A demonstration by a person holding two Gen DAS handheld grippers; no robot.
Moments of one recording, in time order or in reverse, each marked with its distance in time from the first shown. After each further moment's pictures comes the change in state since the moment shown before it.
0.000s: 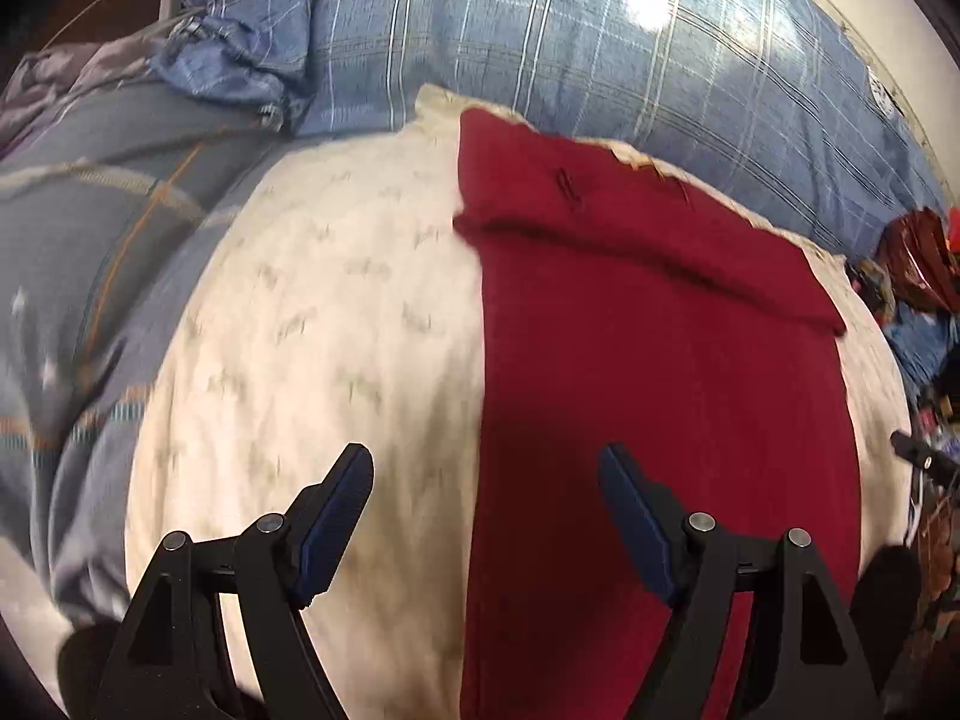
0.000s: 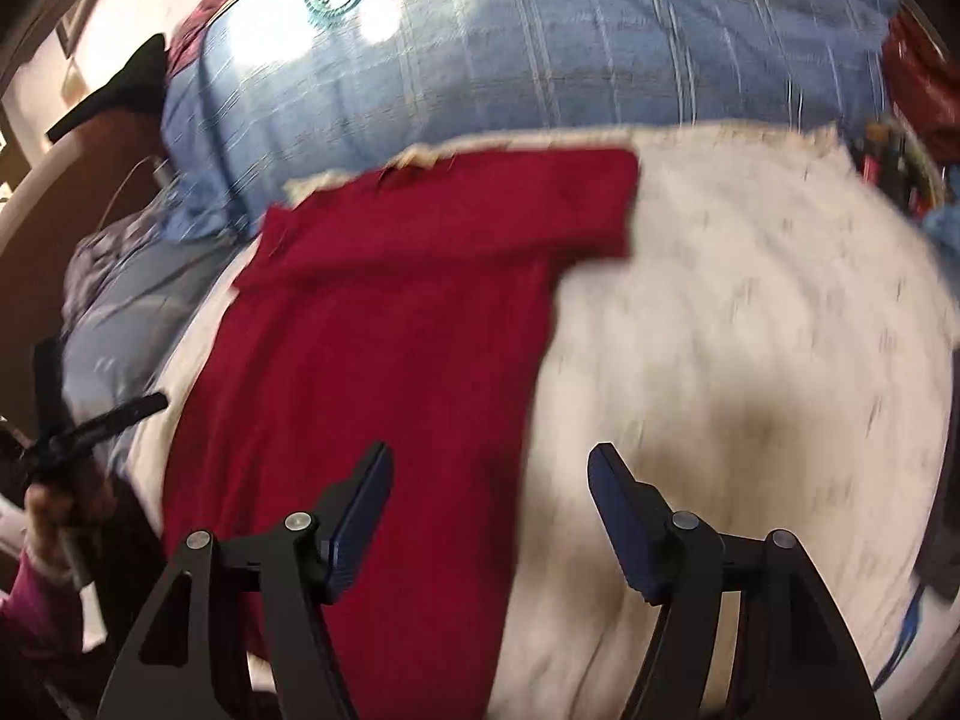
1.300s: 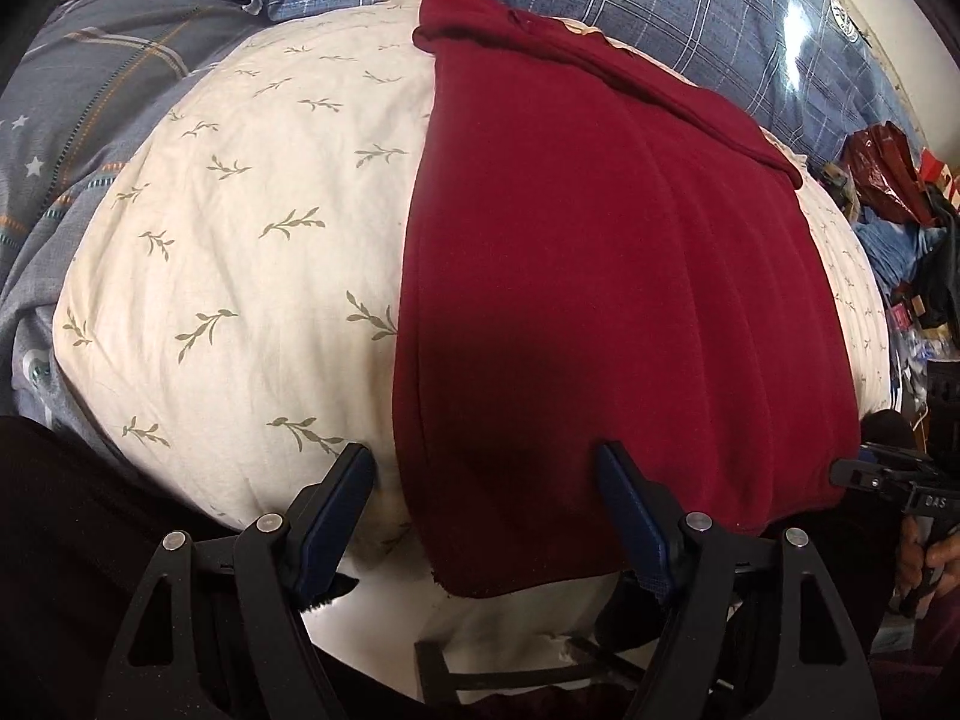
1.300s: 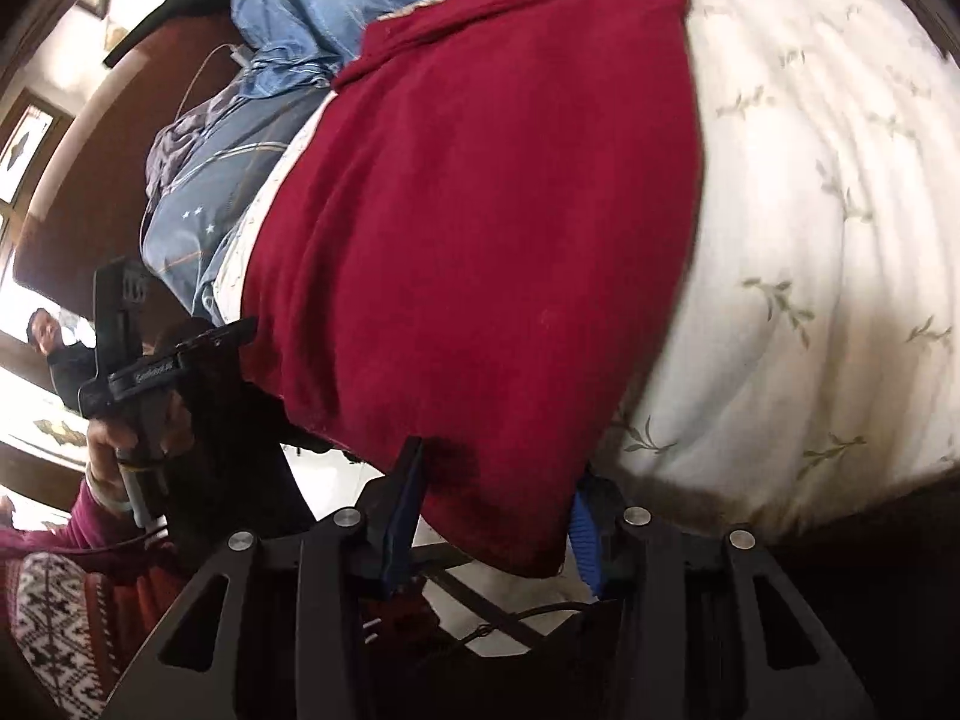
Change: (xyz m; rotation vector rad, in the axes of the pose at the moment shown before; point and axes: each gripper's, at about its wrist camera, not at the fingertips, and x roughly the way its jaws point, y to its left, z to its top) left arm 0.000 -0.005 -0.090 0.026 0.162 -0.073; right arm 0.032 0.027 -0.108 0.004 0.276 0.262
